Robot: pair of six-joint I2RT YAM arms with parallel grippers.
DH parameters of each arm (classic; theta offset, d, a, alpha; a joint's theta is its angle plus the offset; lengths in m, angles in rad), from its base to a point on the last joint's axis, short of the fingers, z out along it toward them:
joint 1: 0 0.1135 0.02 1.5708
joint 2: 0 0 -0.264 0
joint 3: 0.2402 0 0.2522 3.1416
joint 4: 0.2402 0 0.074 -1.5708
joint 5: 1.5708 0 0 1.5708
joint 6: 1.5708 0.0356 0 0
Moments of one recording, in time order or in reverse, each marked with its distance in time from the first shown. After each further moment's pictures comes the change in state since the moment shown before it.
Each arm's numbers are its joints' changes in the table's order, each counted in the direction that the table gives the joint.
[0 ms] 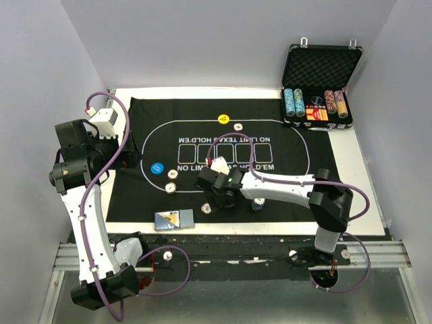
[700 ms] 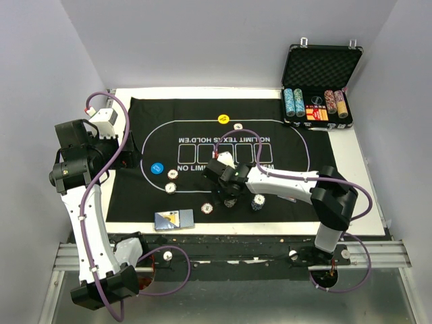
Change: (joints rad) left arm 0.000 0.000 0.000 0.000 0.000 -0.005; right arm -0.085 0.032 -0.058 -0.109 -0.063 -0.002
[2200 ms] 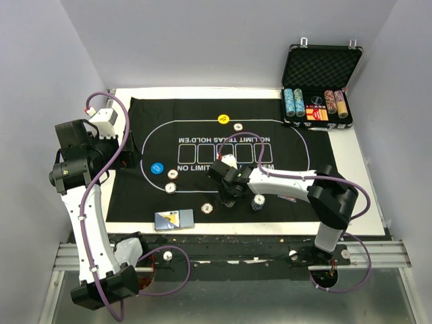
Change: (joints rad) left arm 0.000 0.000 0.000 0.001 -0.001 0.001; right arm -0.032 -0.005 -0.082 -0.094 -0.058 0.003
